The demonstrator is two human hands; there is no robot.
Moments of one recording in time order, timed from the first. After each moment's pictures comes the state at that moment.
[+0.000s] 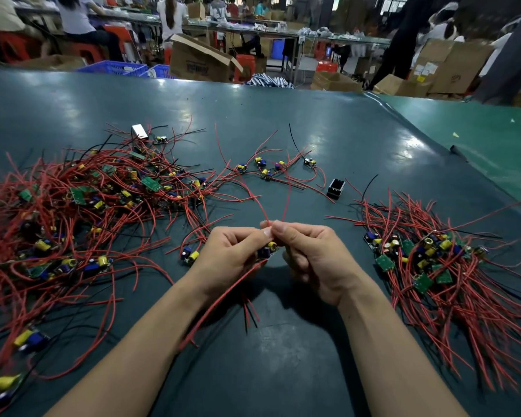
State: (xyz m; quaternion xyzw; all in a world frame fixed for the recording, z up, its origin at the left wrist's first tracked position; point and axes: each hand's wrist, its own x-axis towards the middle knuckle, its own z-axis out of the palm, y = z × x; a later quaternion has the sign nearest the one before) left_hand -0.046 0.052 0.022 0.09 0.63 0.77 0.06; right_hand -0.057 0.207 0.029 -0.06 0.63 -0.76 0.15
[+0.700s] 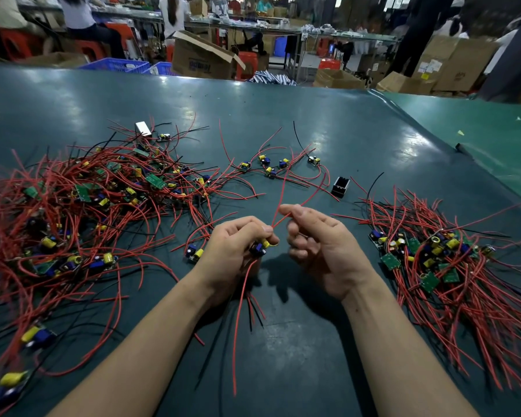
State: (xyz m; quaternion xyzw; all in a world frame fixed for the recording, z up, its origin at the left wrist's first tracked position) left_hand -0.049 0.051 0.024 0.04 0.59 0.80 0.07; right_hand -0.064 0.203 0.030 -0.04 0.49 -0.86 0.13
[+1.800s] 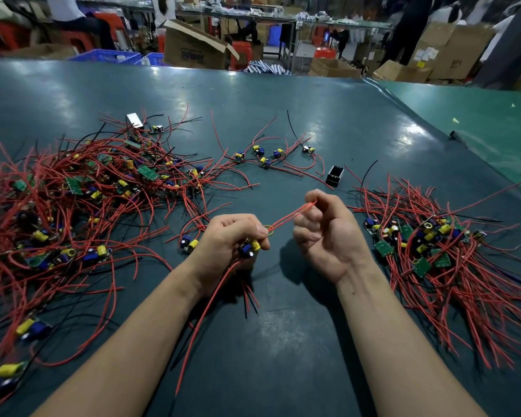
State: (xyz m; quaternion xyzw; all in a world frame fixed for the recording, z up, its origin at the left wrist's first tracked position) left_hand -0.047 0.048 0.024 0.08 0.58 0.80 0.12; right_hand -0.071 0.209 0.035 0.08 0.32 -0.94 0.12
